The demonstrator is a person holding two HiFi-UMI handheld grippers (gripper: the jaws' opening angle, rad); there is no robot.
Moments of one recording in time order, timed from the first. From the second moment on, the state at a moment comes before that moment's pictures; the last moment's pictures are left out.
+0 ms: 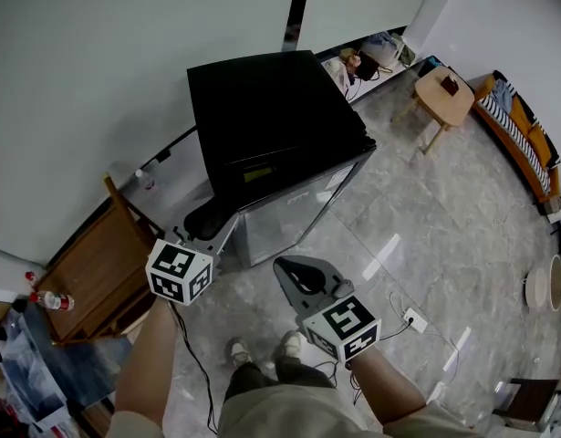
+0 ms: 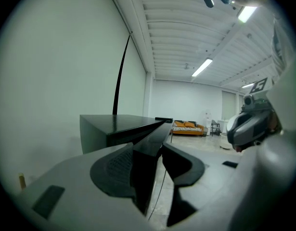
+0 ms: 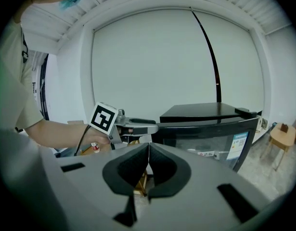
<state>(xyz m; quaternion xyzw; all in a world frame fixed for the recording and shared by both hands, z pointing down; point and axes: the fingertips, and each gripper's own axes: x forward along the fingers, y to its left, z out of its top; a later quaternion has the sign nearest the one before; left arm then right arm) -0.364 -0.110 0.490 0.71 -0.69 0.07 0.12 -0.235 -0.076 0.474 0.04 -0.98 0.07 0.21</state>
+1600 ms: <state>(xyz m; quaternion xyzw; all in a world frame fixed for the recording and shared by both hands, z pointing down) -0.207 -0.051 0.485 0.77 -0.61 0.10 0.17 -0.094 -0.063 0.445 0.17 -0.96 0.17 0.14</state>
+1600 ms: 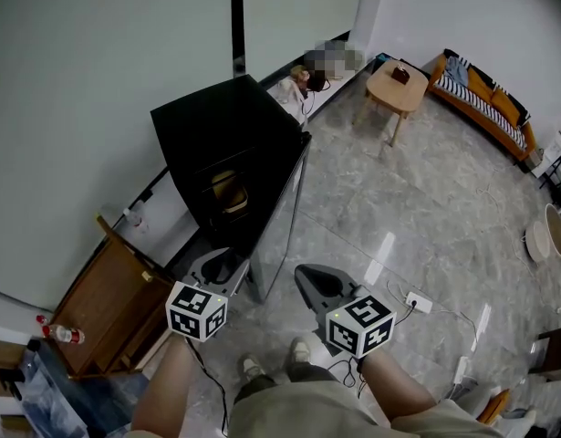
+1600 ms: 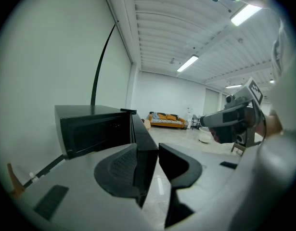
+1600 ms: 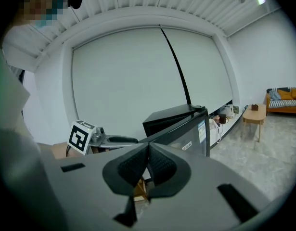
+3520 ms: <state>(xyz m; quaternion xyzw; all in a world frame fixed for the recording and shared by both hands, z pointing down) -0.084 -0.080 0.479 0.81 -0.55 0.10 0.17 -0.011 -0.096 0.470 0.24 -0.94 0.18 0.16</state>
